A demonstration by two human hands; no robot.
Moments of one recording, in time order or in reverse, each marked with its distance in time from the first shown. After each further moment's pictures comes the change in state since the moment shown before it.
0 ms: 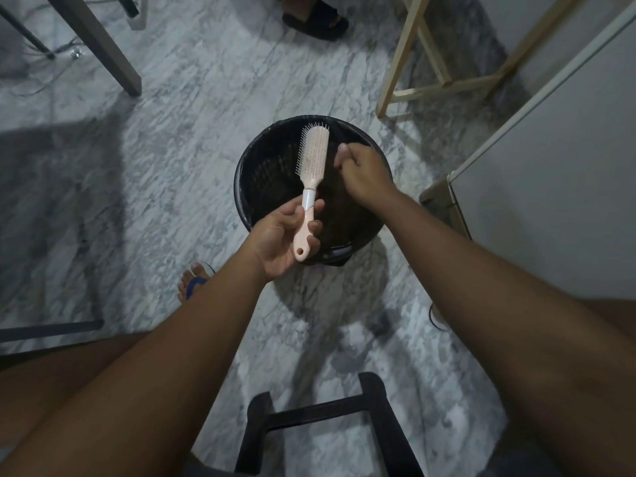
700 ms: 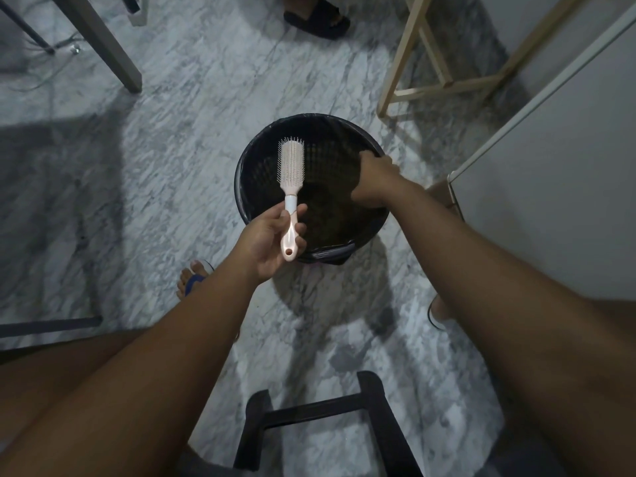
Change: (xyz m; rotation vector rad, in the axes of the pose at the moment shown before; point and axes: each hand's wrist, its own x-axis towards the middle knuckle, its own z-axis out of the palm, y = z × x) left_hand 0.002 0.000 -0.025 0.008 0.153 0.050; right_hand 0.005 0.002 -0.019 -0.531 -0.353 0.338
